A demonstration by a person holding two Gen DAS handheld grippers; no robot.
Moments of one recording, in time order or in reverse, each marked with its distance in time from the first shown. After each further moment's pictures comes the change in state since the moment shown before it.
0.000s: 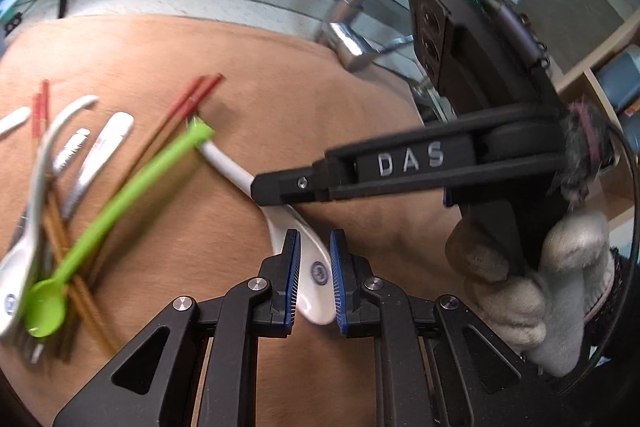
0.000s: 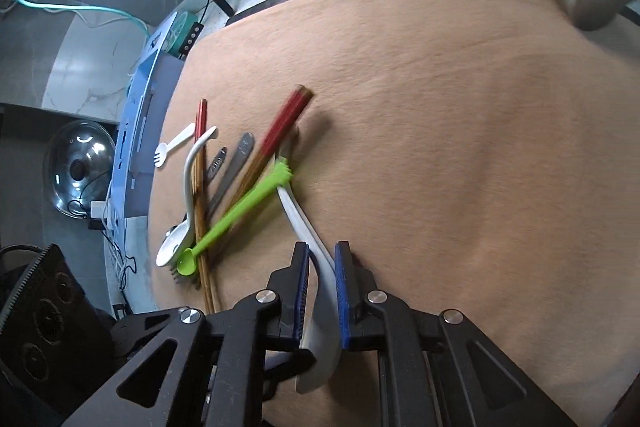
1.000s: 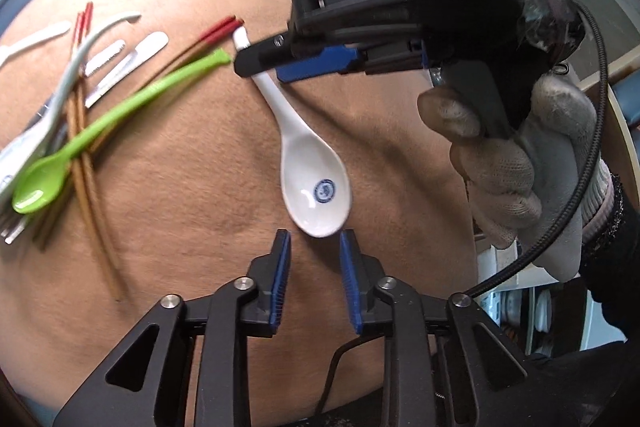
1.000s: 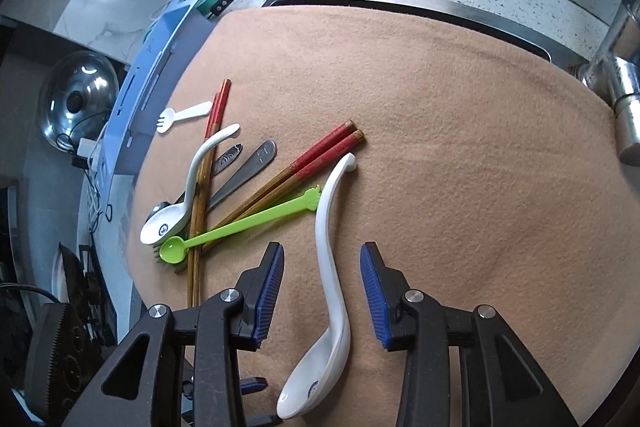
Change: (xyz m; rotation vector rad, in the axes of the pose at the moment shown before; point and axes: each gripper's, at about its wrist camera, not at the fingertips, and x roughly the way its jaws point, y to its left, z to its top) left arm -0.005 -0.003 -0.052 -0.149 0.038 0.045; right arm 0.005 0.032 0.031 -0.283 0.067 -0.070
